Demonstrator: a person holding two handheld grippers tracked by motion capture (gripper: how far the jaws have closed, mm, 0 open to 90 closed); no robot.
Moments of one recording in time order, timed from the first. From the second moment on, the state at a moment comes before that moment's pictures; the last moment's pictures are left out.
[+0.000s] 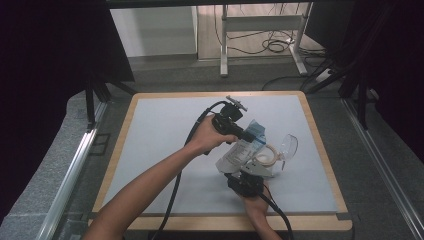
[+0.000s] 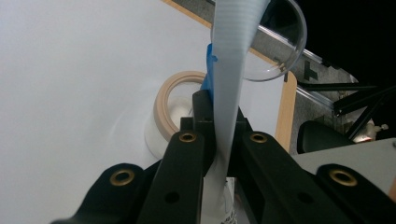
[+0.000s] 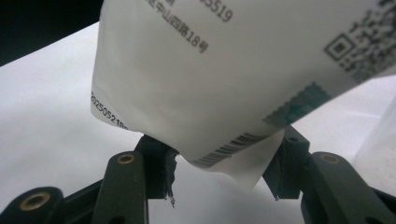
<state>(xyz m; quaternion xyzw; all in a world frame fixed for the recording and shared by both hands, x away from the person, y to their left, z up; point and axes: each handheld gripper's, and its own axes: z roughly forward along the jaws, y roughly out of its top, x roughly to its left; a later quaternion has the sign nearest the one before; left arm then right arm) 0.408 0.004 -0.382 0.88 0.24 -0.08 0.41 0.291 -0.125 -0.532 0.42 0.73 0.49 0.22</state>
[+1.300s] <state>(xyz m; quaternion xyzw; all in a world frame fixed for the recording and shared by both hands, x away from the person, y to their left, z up) 0.400 0.021 -0.387 0.86 0.25 -0.08 0.44 0.290 -0.135 -0.532 0.43 0.74 0.47 0.22</state>
